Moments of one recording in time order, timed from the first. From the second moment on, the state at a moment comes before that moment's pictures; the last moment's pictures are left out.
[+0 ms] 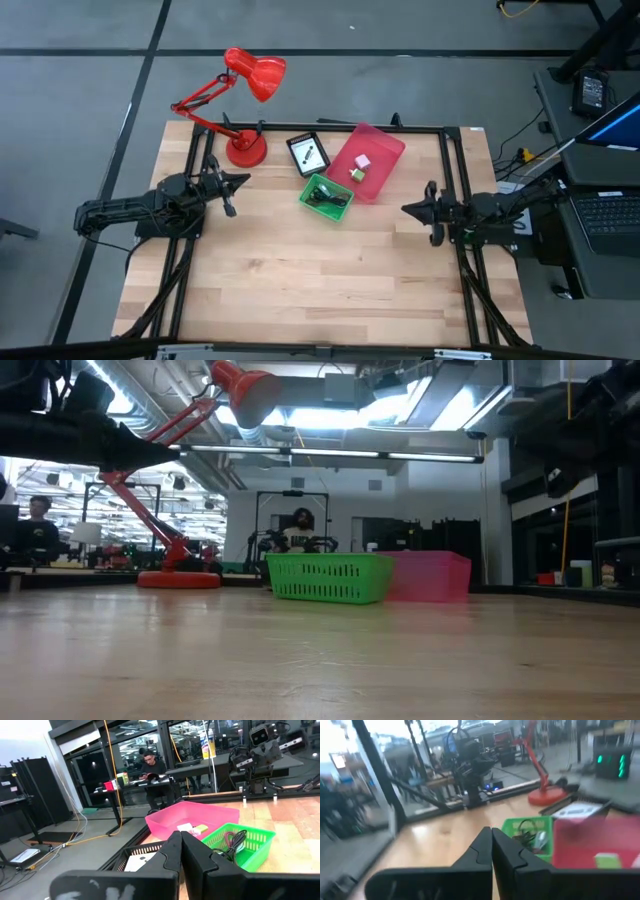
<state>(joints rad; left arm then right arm) 0.17 0.00 0.01 0.05 -0.27 0.20 0.34 0.05 0.01 0.08 0.44 0.24</state>
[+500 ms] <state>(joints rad) 0.17 0.00 0.01 0.05 -0.27 0.20 0.34 0.05 0.01 0.08 0.39 0.10</state>
